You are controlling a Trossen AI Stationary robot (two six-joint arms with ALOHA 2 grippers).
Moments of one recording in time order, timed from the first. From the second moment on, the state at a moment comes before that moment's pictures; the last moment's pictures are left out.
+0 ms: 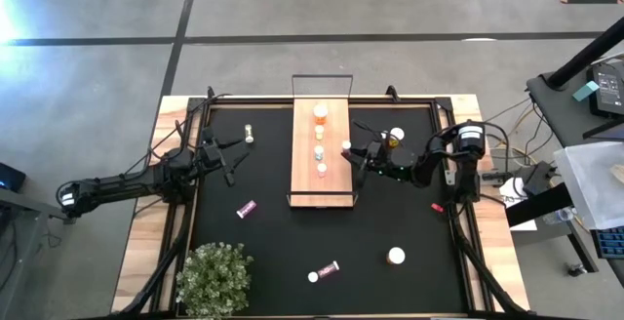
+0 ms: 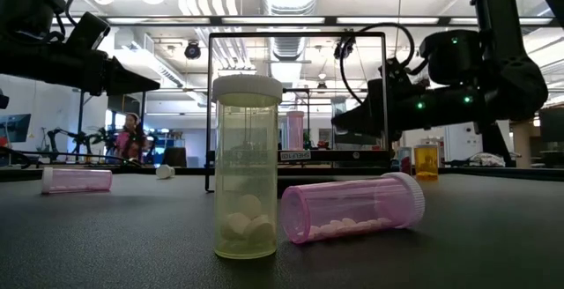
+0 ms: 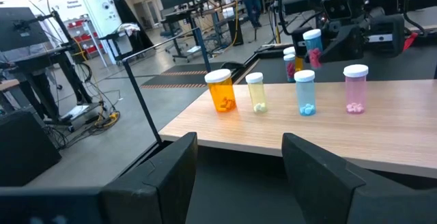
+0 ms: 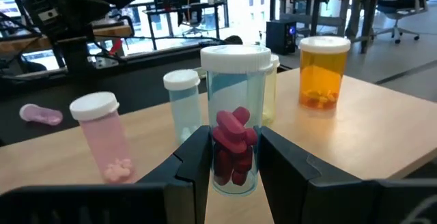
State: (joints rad) left arm 0.26 0.20 0.01 0.08 -0.27 0.22; right arm -0.22 1.93 0.31 1.57 0.18 0.08
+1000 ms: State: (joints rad) left arm 0.26 0.20 0.01 0.08 -0.27 0.22; right arm -0.21 2.02 0.37 1.57 0.20 0.07
